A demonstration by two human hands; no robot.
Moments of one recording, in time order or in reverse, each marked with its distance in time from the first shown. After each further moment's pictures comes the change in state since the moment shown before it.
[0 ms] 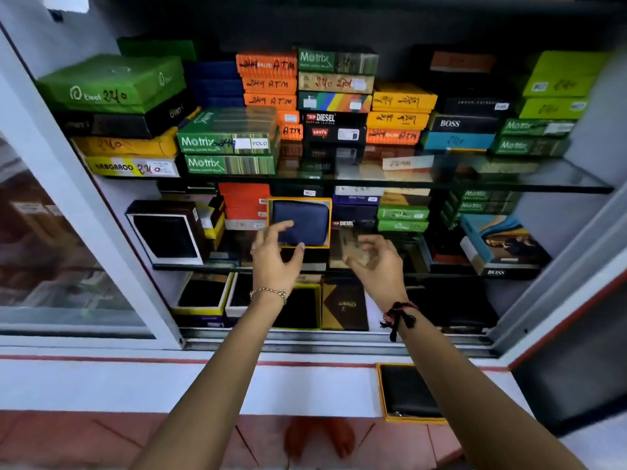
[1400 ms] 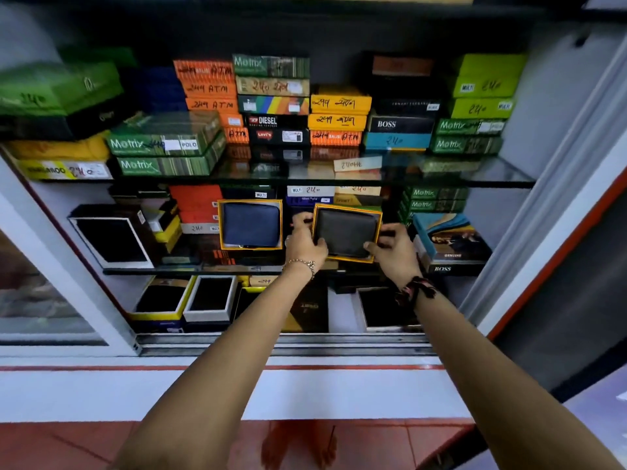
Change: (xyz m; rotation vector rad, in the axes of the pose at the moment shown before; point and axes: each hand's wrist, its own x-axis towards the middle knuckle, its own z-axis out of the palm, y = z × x) left_hand 0.002 0.086 0.118 -0.040 -0.298 -0.242; right_hand 0.038 0.044 -0.110 0.172 0.004 0.230
